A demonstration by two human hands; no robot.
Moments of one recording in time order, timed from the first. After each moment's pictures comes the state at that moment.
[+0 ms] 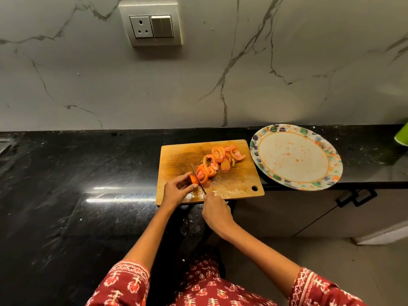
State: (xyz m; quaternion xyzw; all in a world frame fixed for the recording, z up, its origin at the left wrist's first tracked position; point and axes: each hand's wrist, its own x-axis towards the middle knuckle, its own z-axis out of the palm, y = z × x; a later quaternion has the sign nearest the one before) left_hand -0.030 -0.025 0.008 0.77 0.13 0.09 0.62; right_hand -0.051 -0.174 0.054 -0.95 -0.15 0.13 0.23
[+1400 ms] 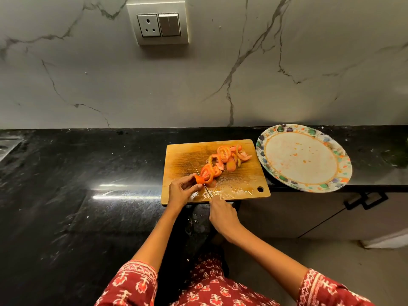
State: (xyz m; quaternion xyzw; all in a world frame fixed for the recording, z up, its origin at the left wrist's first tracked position) left_hand -0.033 -0.029 0.008 0.77 0.14 0.12 0.61; right_hand -0.050 -0.180 0.040 -0.95 -0.19 0.16 0.17
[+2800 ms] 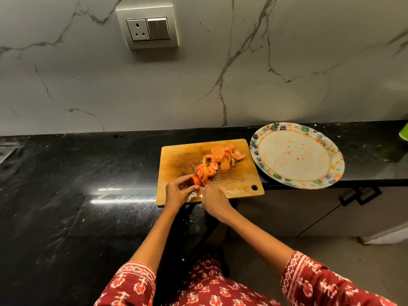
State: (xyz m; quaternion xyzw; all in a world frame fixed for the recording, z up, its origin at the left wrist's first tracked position) left_hand -0.032 -0.037 0.010 0.79 0.14 0.12 0.59; right_hand -0.027 -0.172 0.063 -0.93 -0.14 0.20 0.29
